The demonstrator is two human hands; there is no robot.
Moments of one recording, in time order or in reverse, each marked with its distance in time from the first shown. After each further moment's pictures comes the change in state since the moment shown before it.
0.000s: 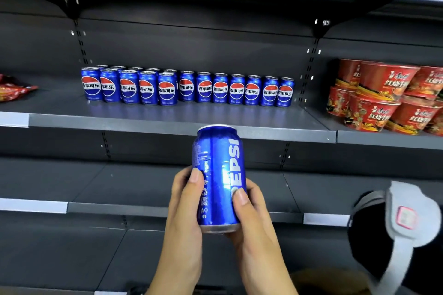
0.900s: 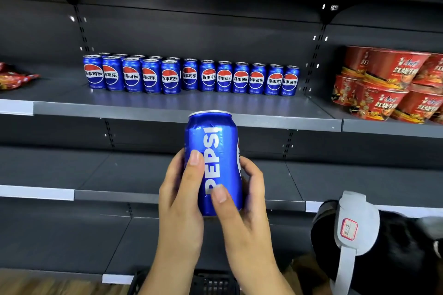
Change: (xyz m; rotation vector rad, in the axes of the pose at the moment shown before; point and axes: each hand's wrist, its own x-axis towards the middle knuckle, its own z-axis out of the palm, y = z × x) left_hand -0.003 0.012 -0.008 -0.023 -0.007 0.123; right_hand -0.008 0.011 0.023 -0.239 0.033 -0.289
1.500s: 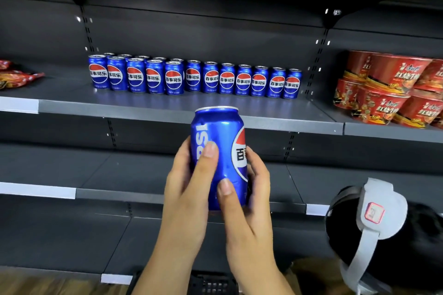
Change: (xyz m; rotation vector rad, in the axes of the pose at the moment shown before) left_hand 0.002 0.017 0.004 0.084 -0.089 -0.011; right_hand -0.001 -0.001 0.008 -0.054 0.033 -0.115
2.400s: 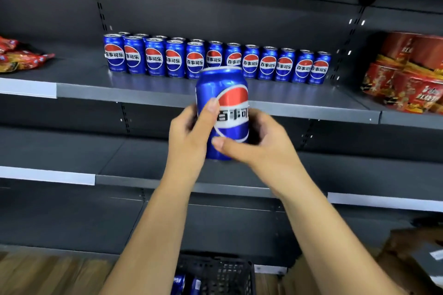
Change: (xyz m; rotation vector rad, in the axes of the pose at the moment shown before) left_hand 0.095 -0.002 -0.079 0.163 0.024 0.161; right_hand 0.083 0.017 0.042 -0.300 -0.189 0.251
